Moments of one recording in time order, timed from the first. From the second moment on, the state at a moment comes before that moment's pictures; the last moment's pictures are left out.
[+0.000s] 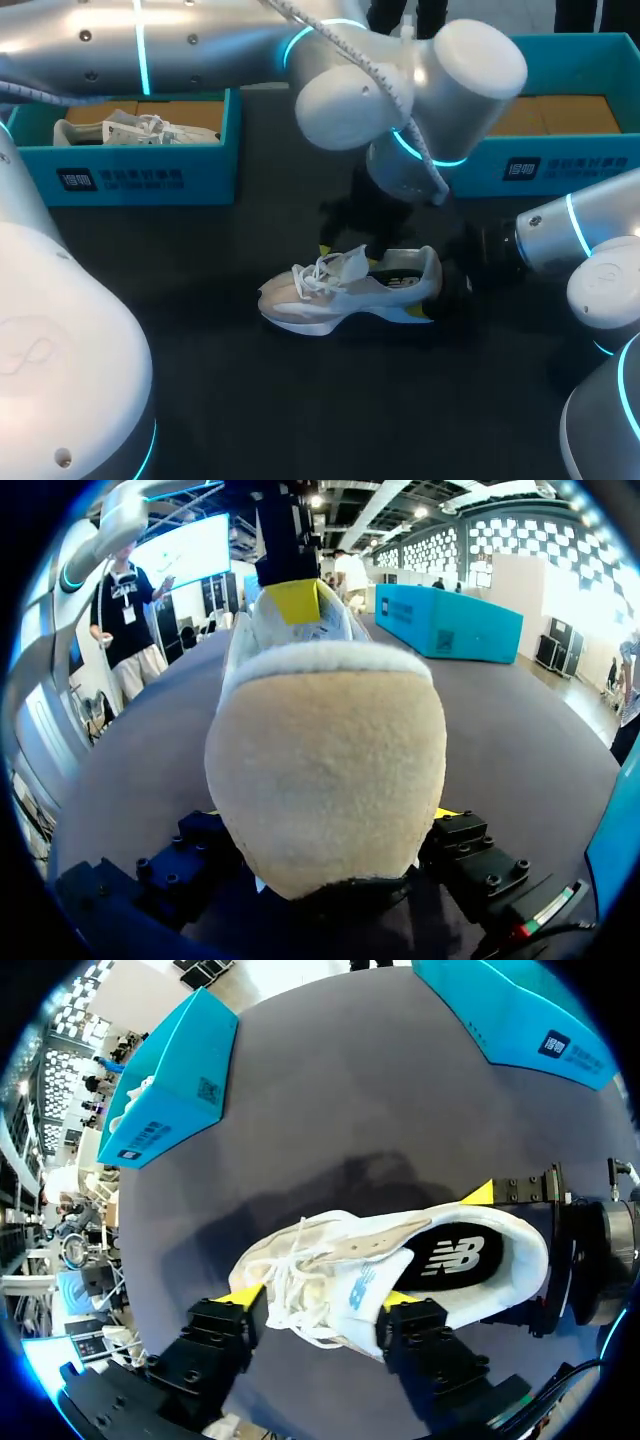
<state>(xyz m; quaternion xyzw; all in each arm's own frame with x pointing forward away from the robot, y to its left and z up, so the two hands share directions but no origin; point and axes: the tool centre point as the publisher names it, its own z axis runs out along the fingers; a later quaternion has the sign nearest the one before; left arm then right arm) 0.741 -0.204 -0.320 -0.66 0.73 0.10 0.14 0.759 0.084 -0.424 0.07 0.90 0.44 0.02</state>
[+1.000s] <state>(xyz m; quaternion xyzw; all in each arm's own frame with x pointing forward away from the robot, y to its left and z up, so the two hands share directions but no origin) 0.741 -0.175 -0.309 -0.68 0.72 0.08 0.09 0.759 0.084 -0.424 0.07 0.90 0.44 0.02</state>
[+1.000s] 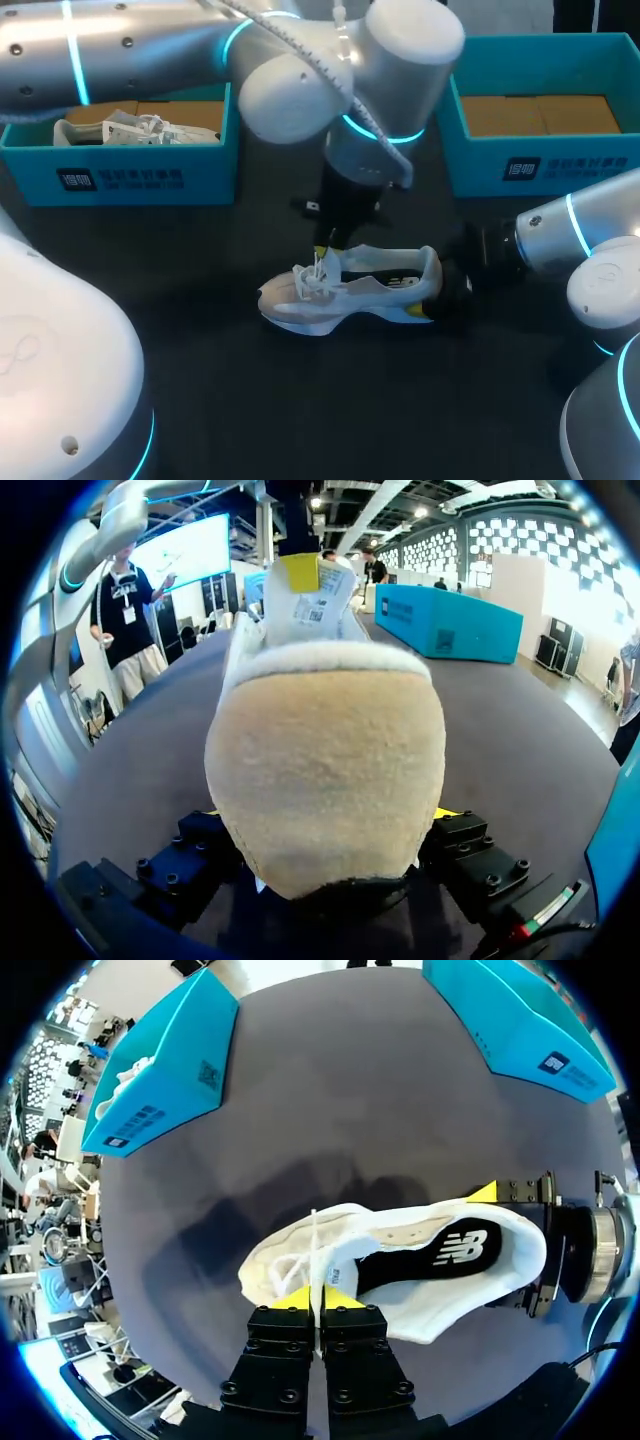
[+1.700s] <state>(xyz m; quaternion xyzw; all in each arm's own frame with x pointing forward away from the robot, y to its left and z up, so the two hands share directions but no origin) 0.729 -0.121 -0.329 -0.72 0.68 0.09 0.08 0.759 0.084 -0.423 0.07 0.90 0.44 0.02</state>
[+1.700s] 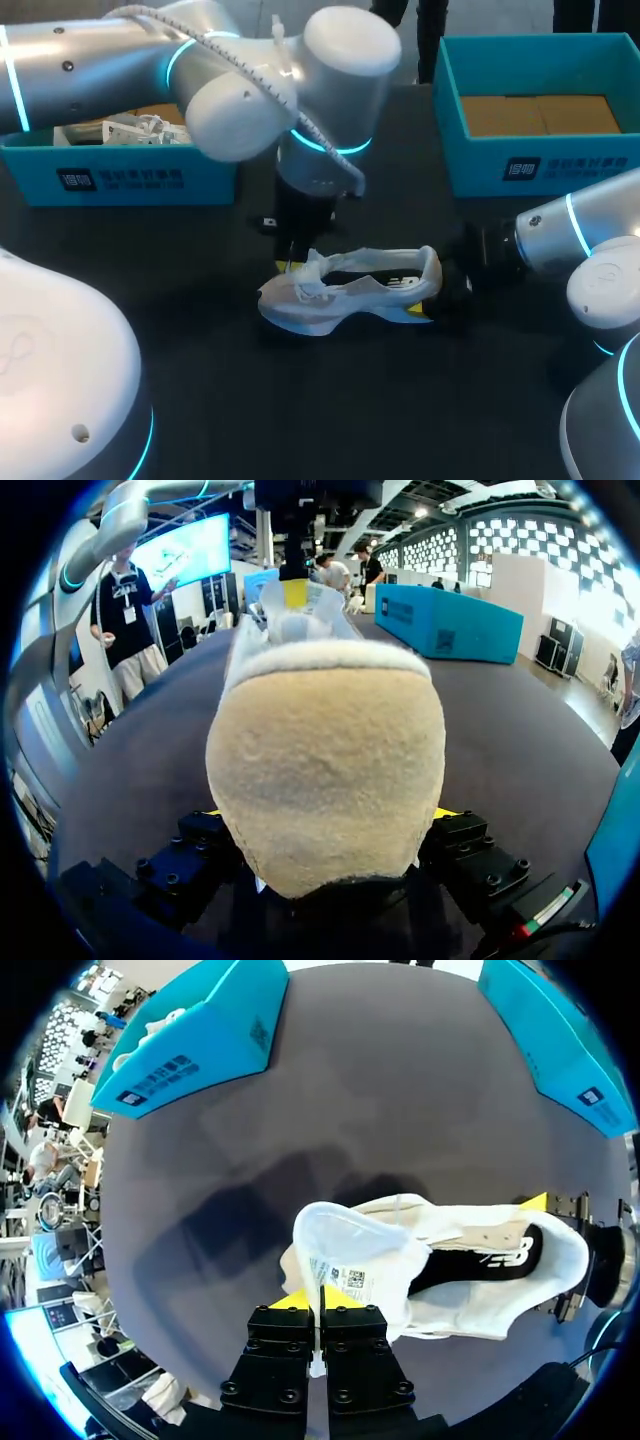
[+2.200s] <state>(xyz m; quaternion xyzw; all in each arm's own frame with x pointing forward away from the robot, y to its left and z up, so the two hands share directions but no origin) 0.727 -0.105 -0.356 -0.74 0.66 0.12 0.08 0.760 0.085 -0.423 0.07 0.89 0.44 0.02</state>
